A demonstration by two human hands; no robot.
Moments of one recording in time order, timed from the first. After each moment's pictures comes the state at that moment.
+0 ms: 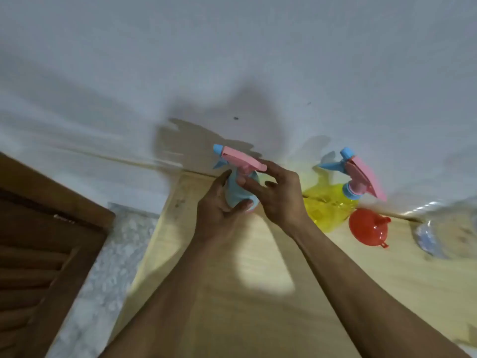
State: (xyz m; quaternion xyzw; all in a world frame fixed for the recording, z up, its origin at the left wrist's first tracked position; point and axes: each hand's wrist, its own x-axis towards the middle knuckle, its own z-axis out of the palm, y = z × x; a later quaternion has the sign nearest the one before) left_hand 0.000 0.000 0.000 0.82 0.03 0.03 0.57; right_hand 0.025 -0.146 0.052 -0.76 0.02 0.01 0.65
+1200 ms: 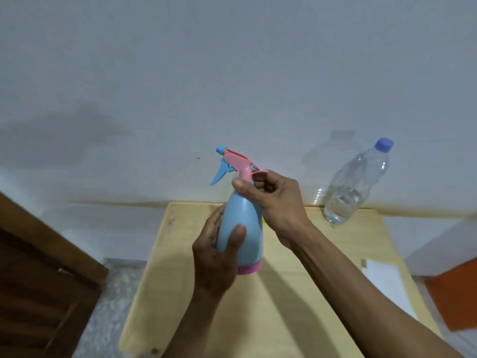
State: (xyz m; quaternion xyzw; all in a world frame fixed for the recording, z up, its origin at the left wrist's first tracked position) left_hand -0.217 -0.067 0.200 0.69 -0.02 0.11 0.71; right_hand -0.169 -0.197 0.258 -0.66 0.05 -0.05 0.74
